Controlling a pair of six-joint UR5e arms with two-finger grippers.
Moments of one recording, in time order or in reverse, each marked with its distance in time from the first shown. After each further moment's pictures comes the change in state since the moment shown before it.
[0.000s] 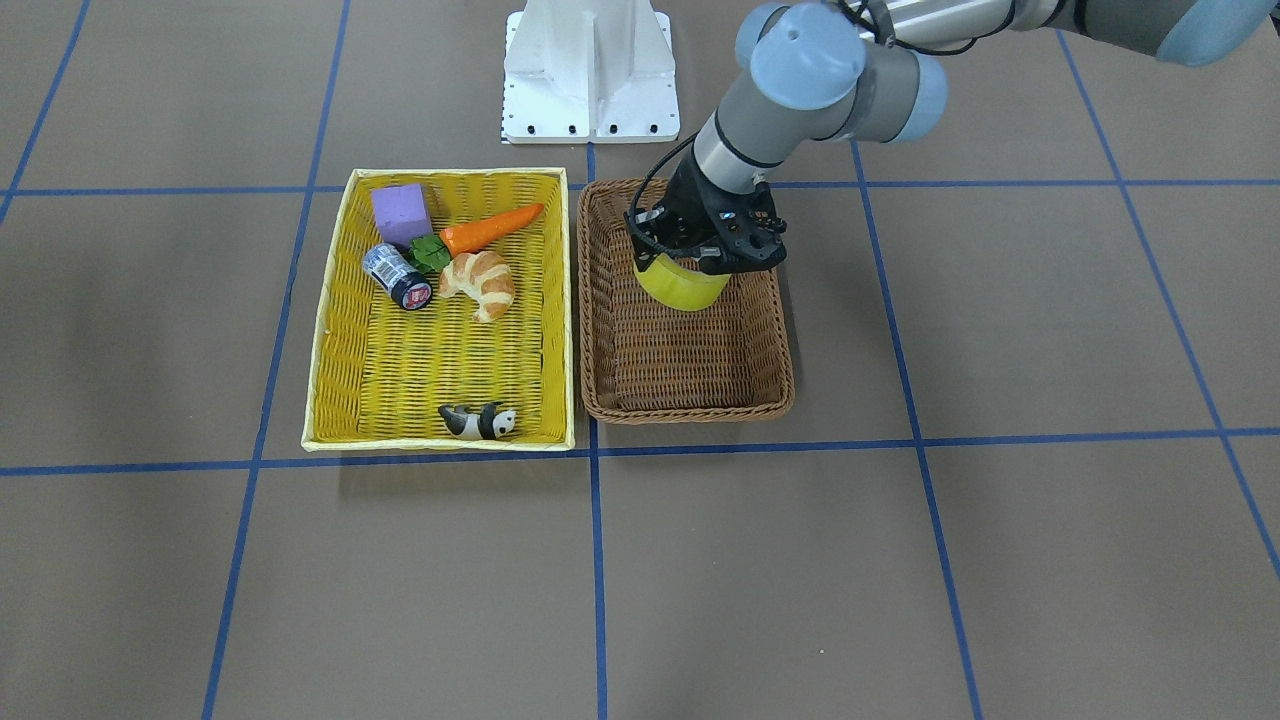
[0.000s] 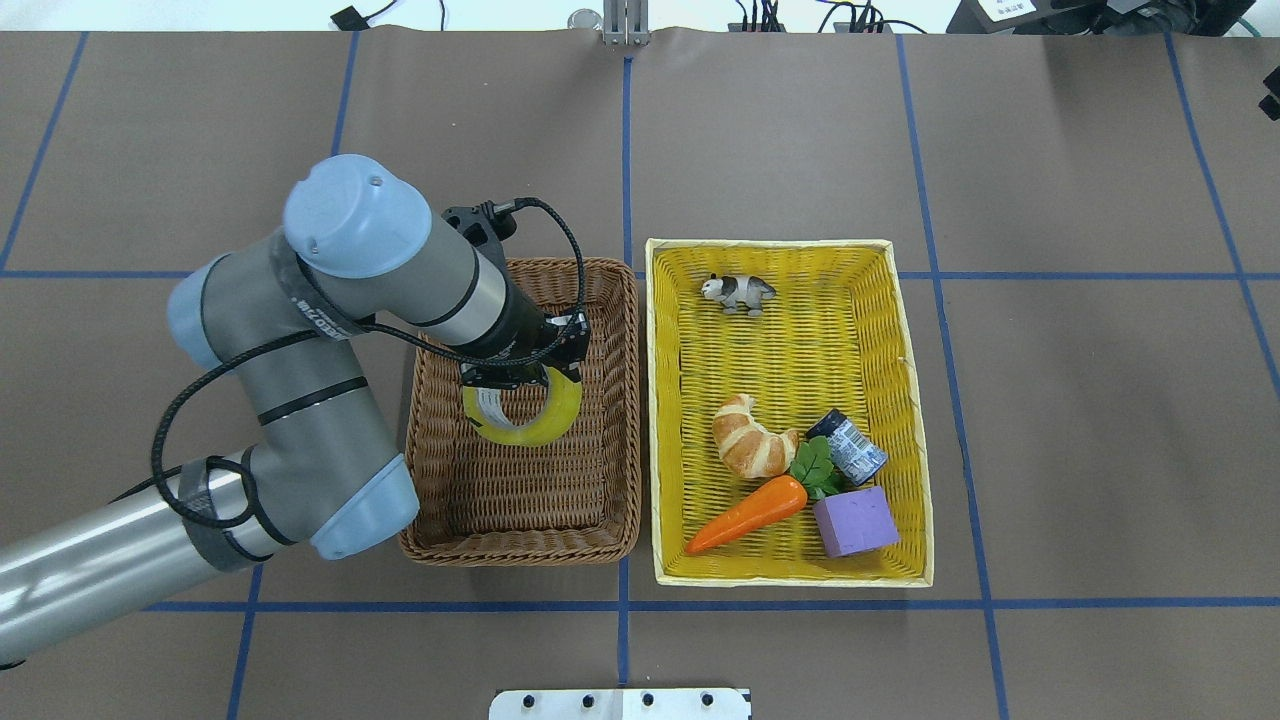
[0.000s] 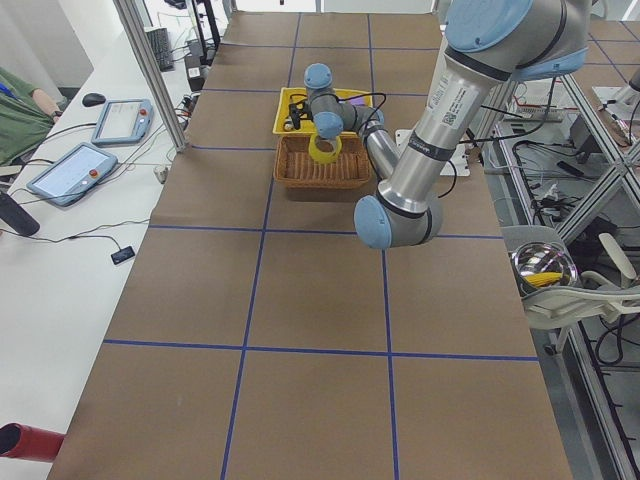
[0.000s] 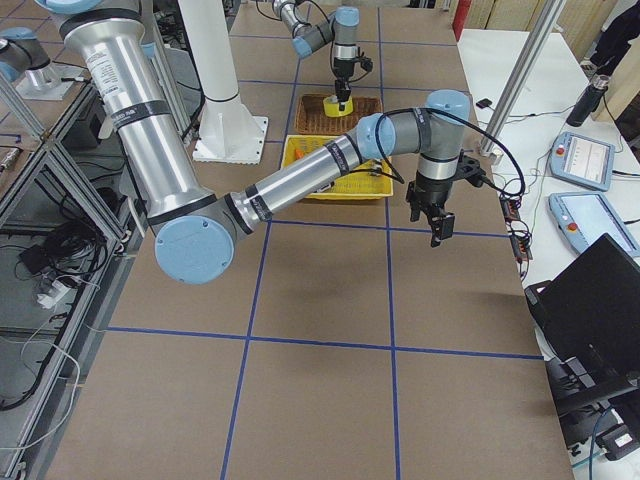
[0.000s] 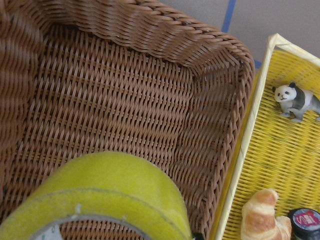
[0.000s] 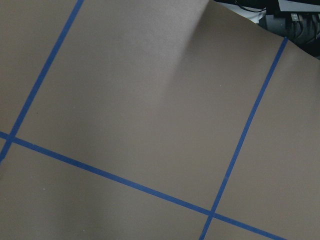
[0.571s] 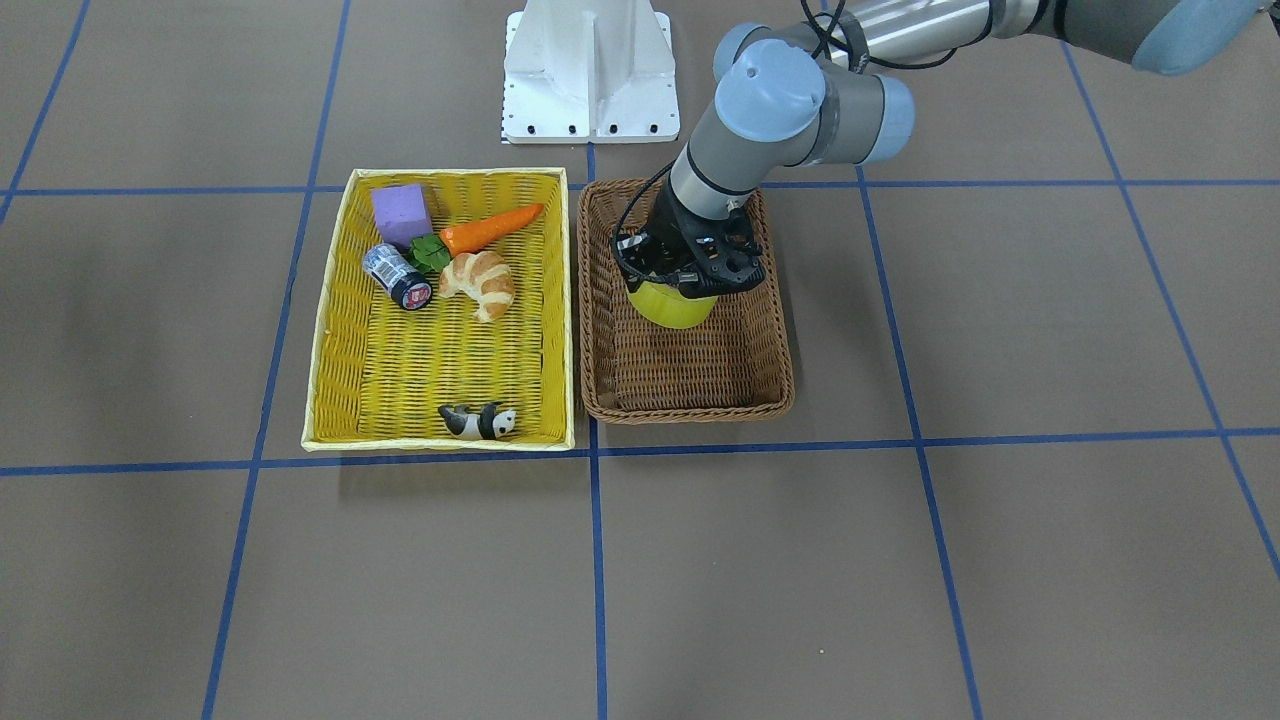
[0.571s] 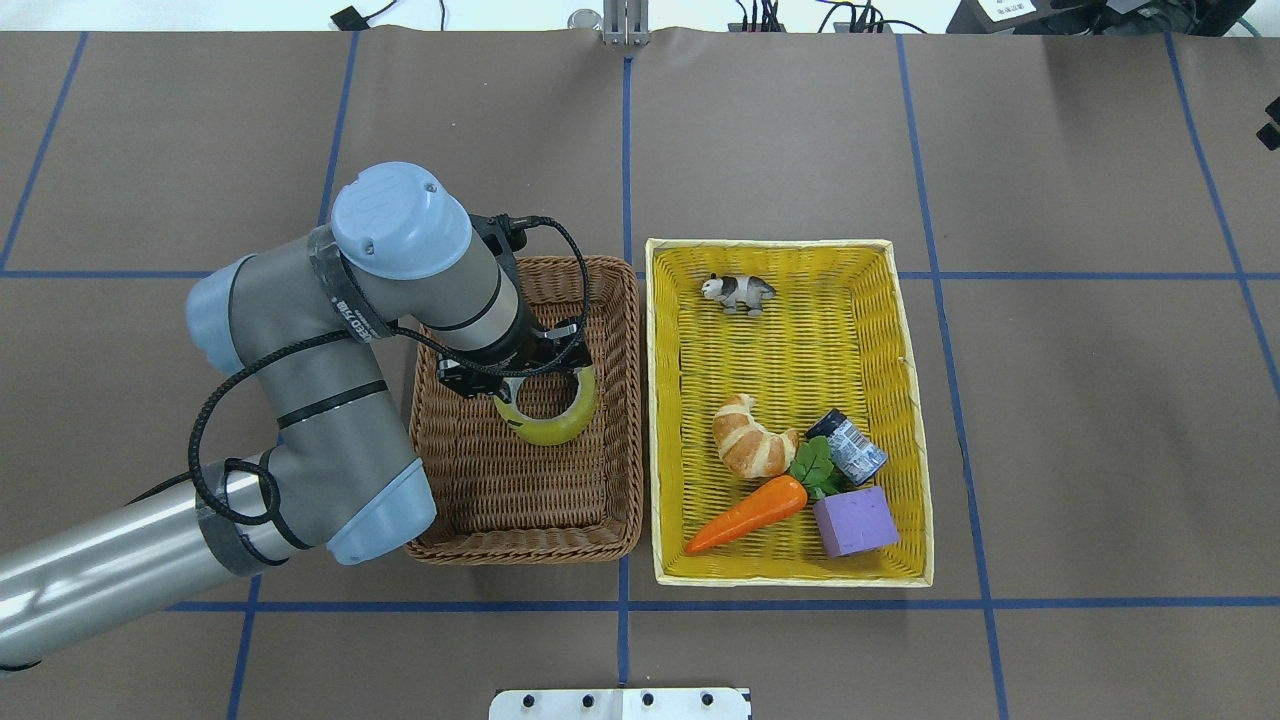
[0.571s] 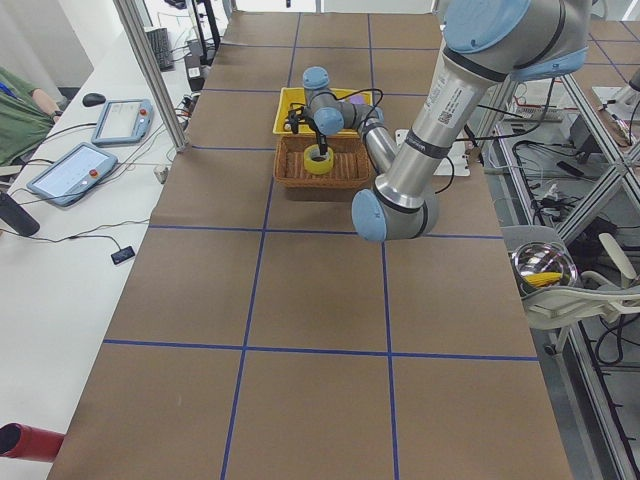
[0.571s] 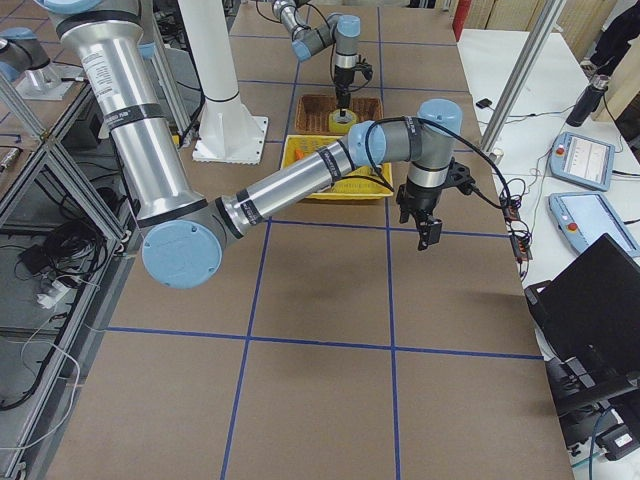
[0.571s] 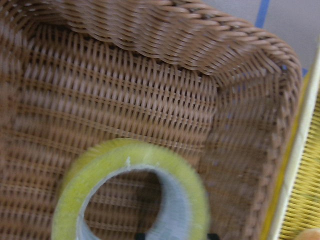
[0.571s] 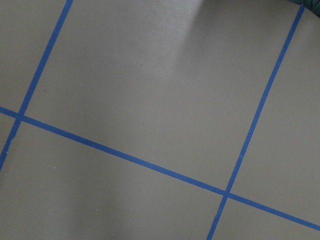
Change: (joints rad) left arm 0.001 -0.010 -0.073 0.289 0.020 0.212; right arm 0.002 -0.047 0.021 -0.003 0.088 0.000
